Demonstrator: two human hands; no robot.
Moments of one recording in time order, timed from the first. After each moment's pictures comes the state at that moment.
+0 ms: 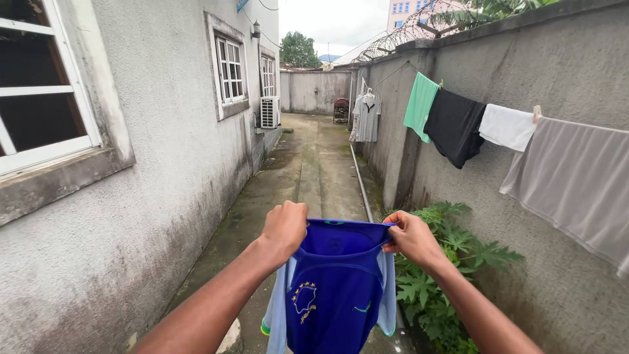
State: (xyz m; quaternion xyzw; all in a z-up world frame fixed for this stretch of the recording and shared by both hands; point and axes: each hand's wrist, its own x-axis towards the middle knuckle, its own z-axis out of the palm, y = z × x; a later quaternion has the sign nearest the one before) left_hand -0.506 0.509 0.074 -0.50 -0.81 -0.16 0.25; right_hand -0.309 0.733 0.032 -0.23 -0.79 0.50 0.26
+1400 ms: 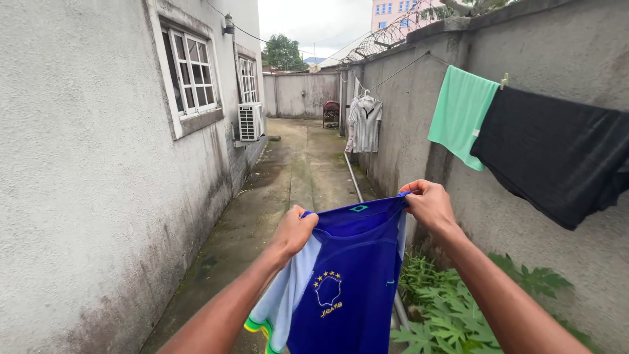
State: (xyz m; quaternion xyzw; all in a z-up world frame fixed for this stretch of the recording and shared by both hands) left_hand -0.866 0.857 0.051 -0.39 -0.74 -0.55 -0.01; right_hand -0.648 1.083 0.084 -0.30 -0.74 0.39 0.46
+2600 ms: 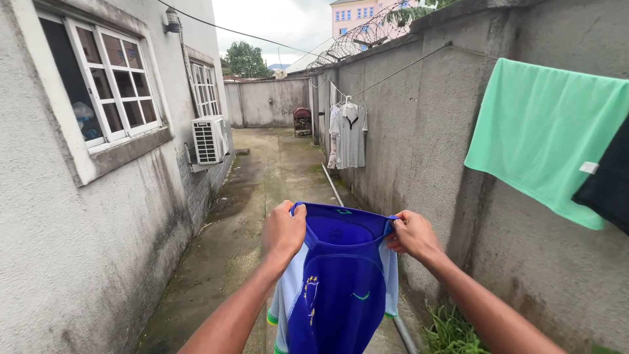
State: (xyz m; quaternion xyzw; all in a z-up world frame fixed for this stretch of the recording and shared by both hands) left_hand -1.140 1.136 0.099 -0.36 -0.79 -0.49 0.08; right_hand -0.940 1.341 0.044 -0.40 -0.74 0.41 0.35
